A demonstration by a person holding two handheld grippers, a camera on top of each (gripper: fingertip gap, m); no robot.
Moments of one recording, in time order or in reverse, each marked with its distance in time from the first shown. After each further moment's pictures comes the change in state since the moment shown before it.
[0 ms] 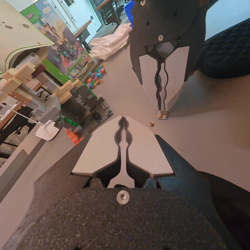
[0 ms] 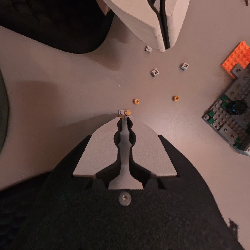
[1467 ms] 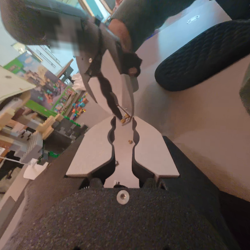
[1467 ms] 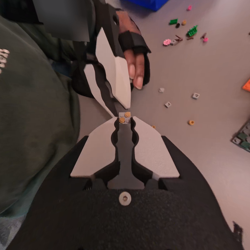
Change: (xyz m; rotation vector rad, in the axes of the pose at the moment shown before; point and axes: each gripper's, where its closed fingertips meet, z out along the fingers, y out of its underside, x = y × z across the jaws) left arm 0.046 -0.030 -0.001 0.175 0.147 0.153; right arm -0.011 -0.047 -0.038 0.355 -0.377 0.241
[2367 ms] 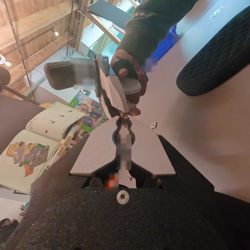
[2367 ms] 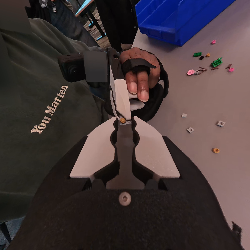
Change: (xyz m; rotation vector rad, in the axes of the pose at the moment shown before) left arm -0.016 -0.035 -0.018 0.109 -0.248 0.307; right arm -0.033 -0.044 -0.013 0.139 -0.217 0.059
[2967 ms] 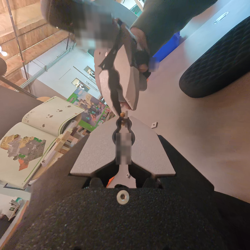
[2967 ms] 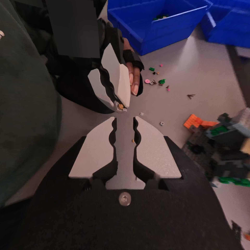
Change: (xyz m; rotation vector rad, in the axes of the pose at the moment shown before) left arm -0.006 0.004 -0.001 -0.009 -0.006 -0.063; right arm 0.012 0.004 -0.016 -0.075 0.444 -0.456
